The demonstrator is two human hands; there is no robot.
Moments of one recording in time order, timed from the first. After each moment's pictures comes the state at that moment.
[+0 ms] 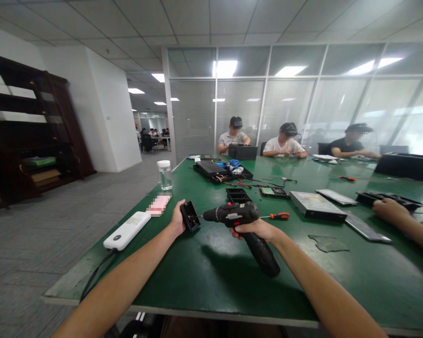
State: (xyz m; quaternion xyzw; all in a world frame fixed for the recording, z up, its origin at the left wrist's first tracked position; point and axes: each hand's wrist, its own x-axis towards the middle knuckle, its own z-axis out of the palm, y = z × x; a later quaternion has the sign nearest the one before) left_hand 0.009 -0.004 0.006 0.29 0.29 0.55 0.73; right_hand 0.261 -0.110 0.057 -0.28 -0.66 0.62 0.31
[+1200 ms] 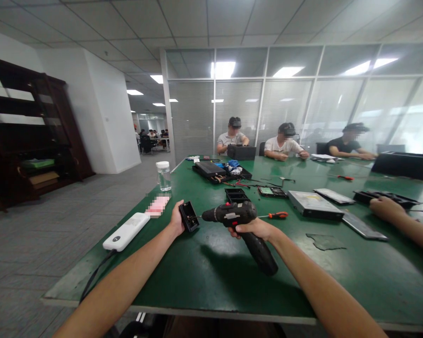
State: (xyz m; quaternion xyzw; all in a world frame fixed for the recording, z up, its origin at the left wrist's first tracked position) left_hand 0.008 -0.003 0.004 0.30 0.30 0.54 0.73; right_hand 0.261 -0.109 0.058 -0.26 -0.67 0.63 0.31
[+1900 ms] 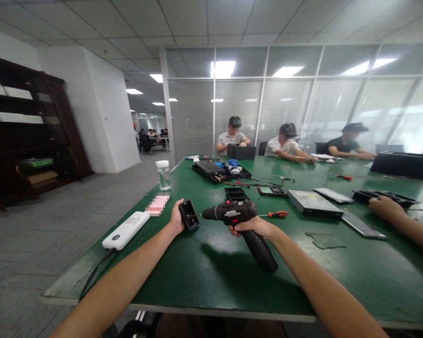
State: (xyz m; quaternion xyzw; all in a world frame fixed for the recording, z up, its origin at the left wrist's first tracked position) left_hand 0.008 -0.003 0.006 0.30 0.29 0.54 0.73; right_hand 0.262 -0.108 0.054 -0.26 -0.65 0.64 0.33
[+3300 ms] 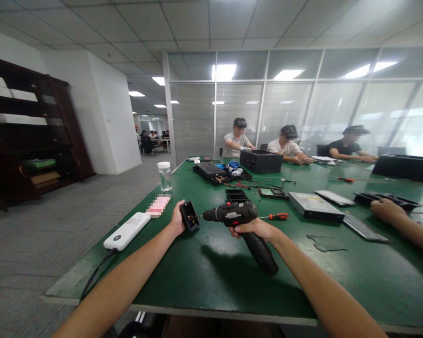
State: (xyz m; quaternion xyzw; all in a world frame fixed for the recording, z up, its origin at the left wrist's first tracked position) left_hand 0.007 -0.001 0.004 0.30 0.30 0.54 0.73; right_hand 0.262 -0.108 0.056 -0.25 -0.68 0.61 0.31
